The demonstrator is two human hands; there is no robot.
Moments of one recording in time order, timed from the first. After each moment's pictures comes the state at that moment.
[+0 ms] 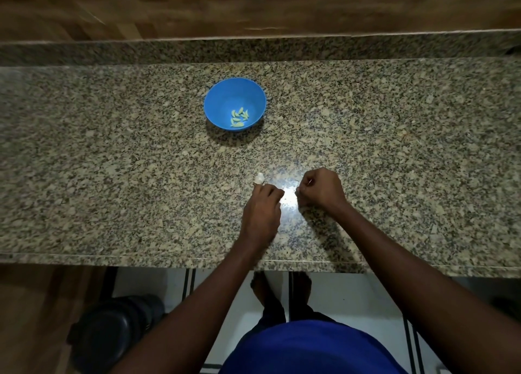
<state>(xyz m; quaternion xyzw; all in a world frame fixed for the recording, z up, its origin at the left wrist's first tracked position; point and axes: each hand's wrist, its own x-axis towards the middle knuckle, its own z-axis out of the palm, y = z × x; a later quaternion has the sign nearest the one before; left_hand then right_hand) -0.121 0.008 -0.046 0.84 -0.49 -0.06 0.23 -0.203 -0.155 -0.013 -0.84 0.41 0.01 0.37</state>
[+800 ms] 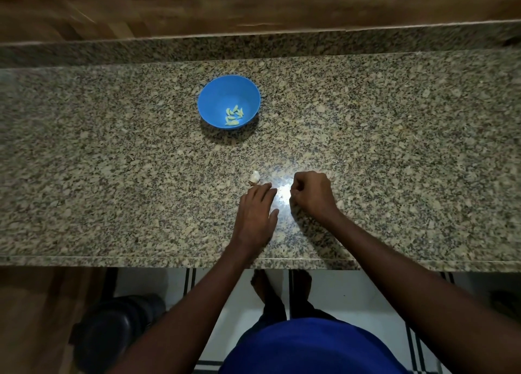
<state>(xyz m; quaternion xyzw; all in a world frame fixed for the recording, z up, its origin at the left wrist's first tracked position) -0.123 0.023 -0.055 0.84 -0.49 -0.10 0.21 -0.209 -0.138 -0.021 -0.86 0.37 -0.04 0.35</state>
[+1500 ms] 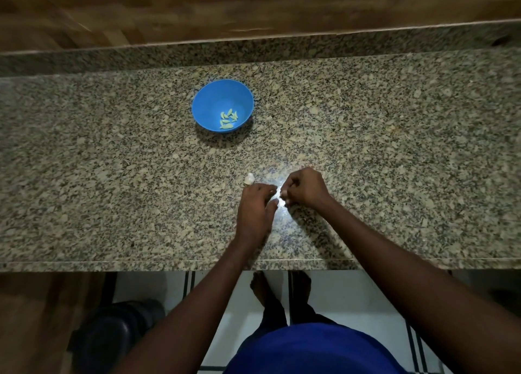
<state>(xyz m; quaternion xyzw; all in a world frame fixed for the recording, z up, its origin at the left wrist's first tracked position) -0.128 0.002 -0.037 0.84 -0.38 -0.15 0.35 -0.200 -0.151 -0.009 -0.77 0.41 0.03 0.50</state>
